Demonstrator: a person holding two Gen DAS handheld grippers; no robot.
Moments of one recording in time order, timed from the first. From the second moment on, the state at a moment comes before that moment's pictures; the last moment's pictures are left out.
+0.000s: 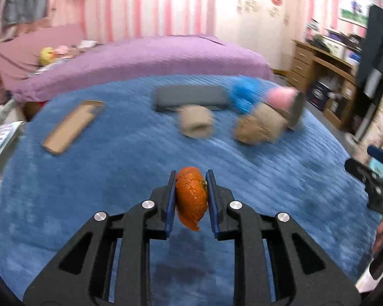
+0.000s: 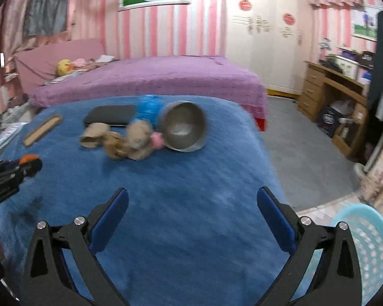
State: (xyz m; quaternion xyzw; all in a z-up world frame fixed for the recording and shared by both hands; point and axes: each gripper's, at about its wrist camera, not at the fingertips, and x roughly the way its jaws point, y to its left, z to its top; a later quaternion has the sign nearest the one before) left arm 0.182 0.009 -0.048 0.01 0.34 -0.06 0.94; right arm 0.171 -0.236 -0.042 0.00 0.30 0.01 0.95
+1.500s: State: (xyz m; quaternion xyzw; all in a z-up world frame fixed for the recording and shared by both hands) left arm 0.167 0.039 -0.036 0.00 0.32 0.01 0.95; right arm 0.168 -0.179 -0.027 -0.04 0.29 0.10 0.95
